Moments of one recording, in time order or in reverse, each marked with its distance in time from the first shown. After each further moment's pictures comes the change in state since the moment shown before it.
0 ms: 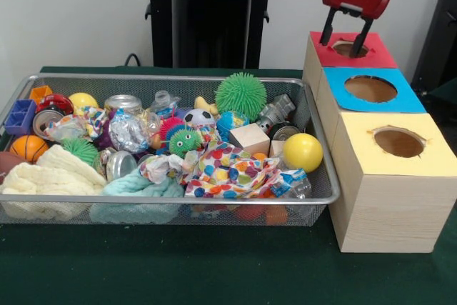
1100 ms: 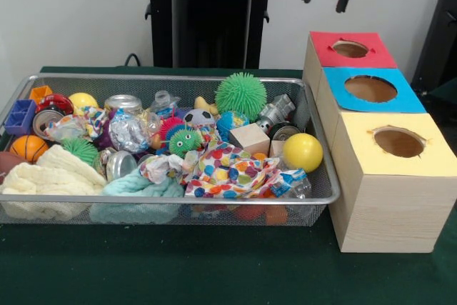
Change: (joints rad) arm -0.192 -0.185 0.036 -0.057 -0.112 0.249 -0.002
